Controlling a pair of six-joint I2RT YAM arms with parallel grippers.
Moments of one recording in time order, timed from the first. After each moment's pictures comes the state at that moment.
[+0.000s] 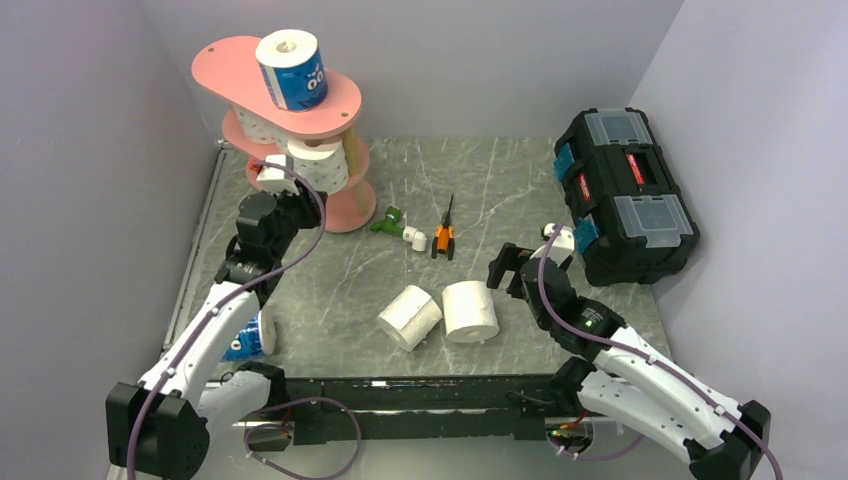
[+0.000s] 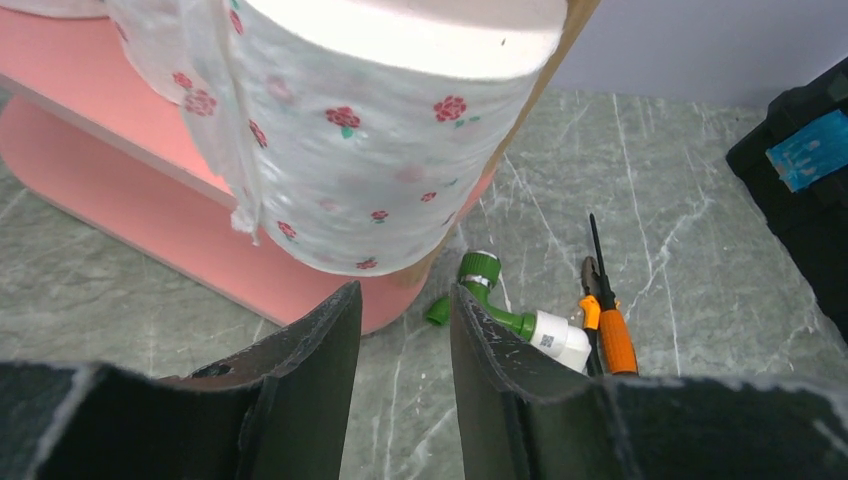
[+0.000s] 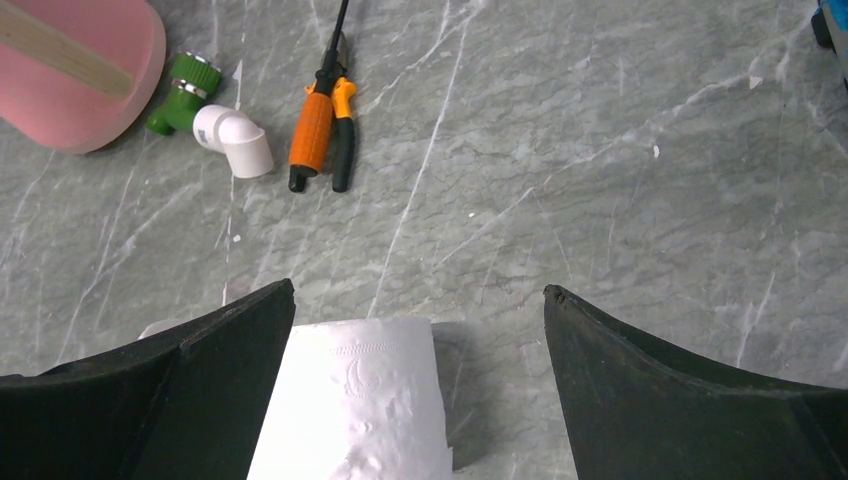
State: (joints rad) left arm -0.24 0.98 0.75 0.11 -0.03 -0.27; right arm 0.76 0.69 0.58 -0.42 0.58 0.65
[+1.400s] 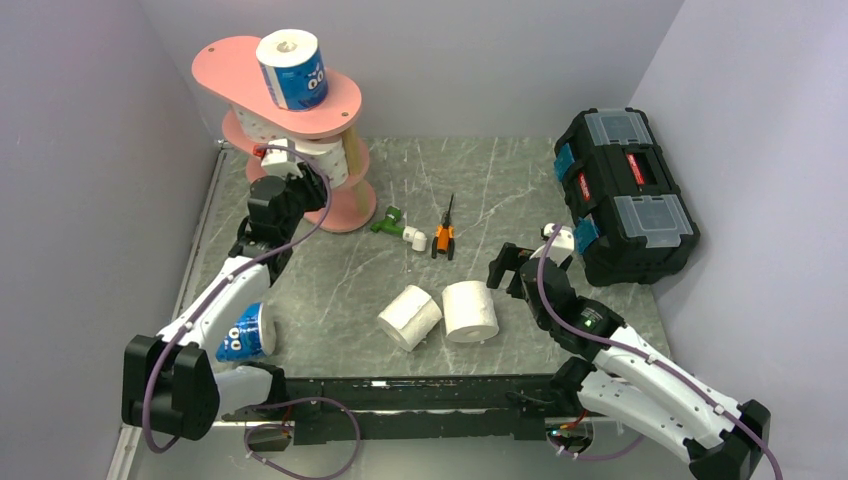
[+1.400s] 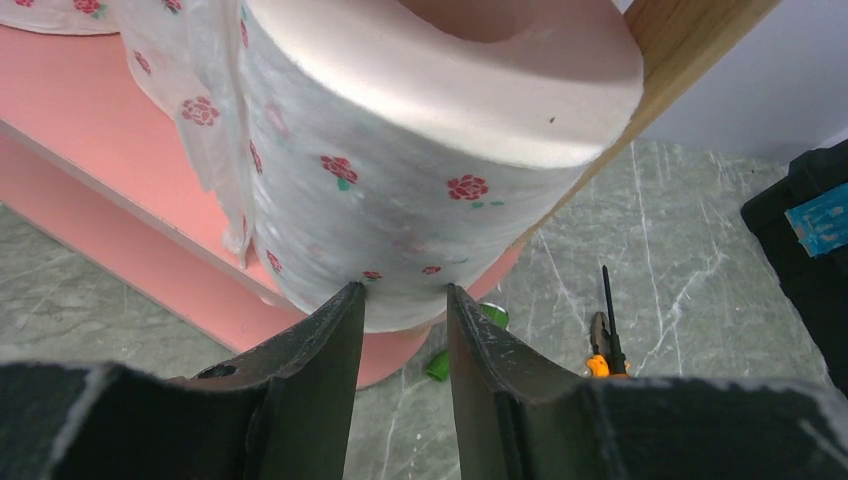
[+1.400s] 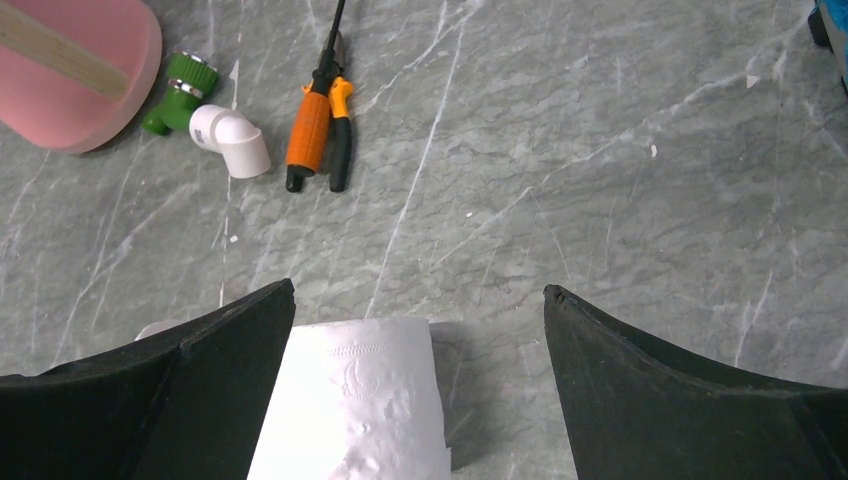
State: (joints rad) left arm -0.23 1.19 0.81 0.25 -0.06 -0.34; right arm 0.76 0.69 0.58 -0.42 0.59 0.65
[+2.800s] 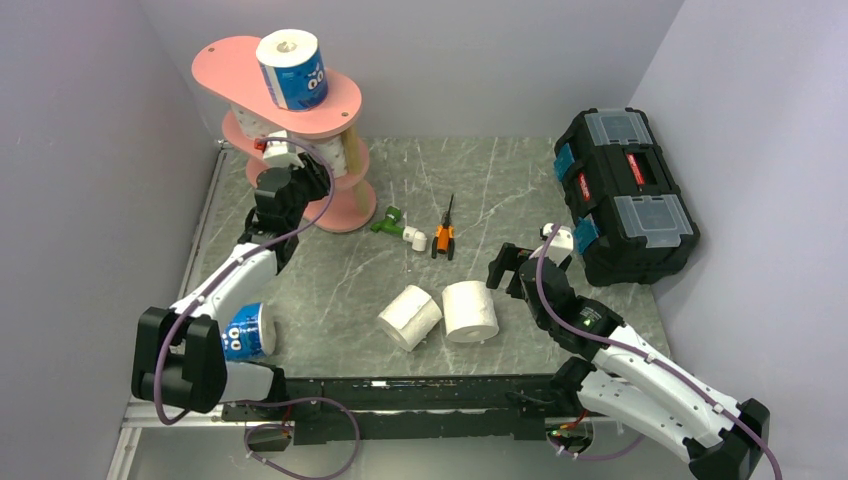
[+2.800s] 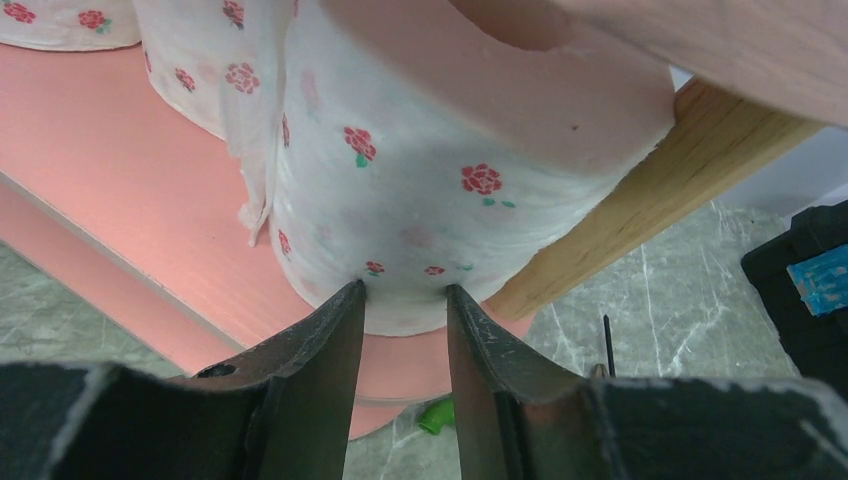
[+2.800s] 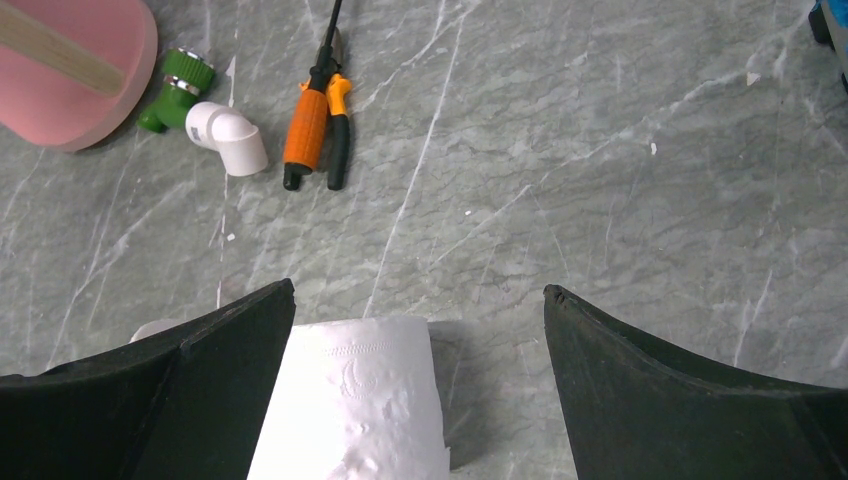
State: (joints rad) left arm -0.22 1.32 0.85 0.36 -0.10 -0.38; right arm 0.76 0.70 0.58 -0.42 0.59 0.65
